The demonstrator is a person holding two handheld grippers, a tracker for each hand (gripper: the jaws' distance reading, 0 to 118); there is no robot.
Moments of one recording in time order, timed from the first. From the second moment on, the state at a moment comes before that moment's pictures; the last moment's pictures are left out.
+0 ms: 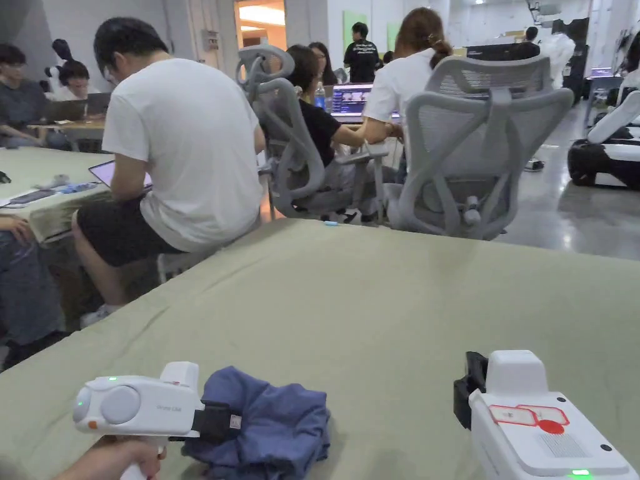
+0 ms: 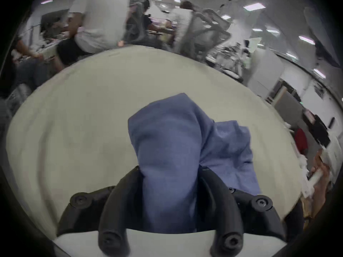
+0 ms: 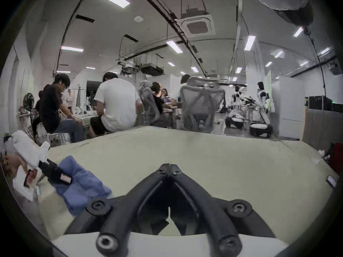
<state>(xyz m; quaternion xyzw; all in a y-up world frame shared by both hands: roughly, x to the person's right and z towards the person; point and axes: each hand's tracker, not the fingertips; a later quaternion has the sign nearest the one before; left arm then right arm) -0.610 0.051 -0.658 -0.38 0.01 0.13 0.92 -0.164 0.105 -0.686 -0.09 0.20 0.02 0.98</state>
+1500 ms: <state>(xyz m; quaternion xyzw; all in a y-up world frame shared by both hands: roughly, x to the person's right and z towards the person) -0.040 0.150 -0.540 0.03 -0.07 -0.06 1.00 0.233 0.159 -0.508 -0.04 -0.09 0.02 1.00</state>
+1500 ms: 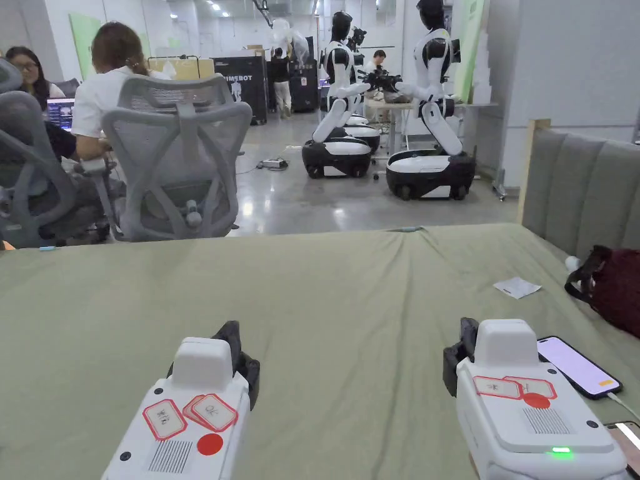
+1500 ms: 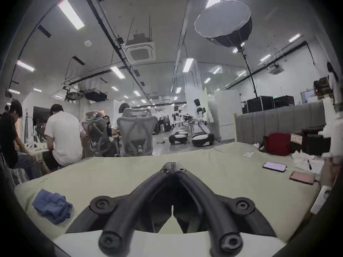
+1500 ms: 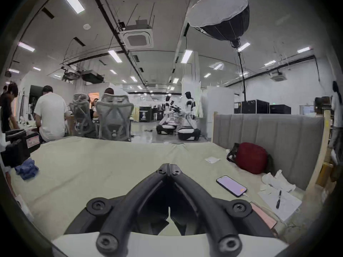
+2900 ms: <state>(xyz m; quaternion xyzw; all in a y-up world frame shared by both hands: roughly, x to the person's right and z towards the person) -0.045 0.130 -0.542 0.00 -0.04 -0.02 1.00 0.233 0.142 -0.512 -0.04 -0.08 0.03 1.00</state>
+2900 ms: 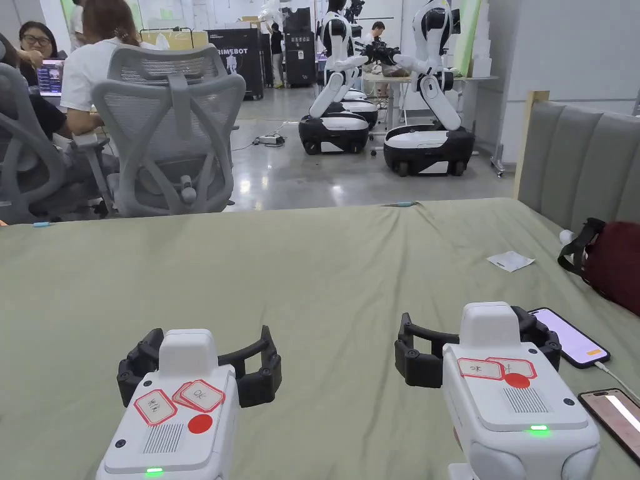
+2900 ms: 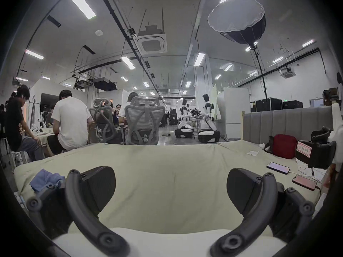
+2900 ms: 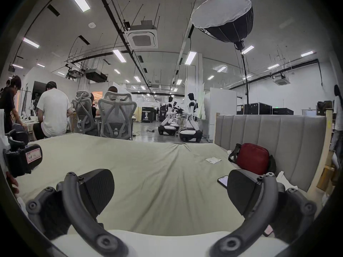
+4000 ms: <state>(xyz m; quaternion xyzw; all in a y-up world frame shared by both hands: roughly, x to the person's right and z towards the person) -0.043 0.128 -0.538 0.00 -0.04 -0.02 1.00 0.229 0.143 -0.508 -0.04 -0.07 0.04 1.00</state>
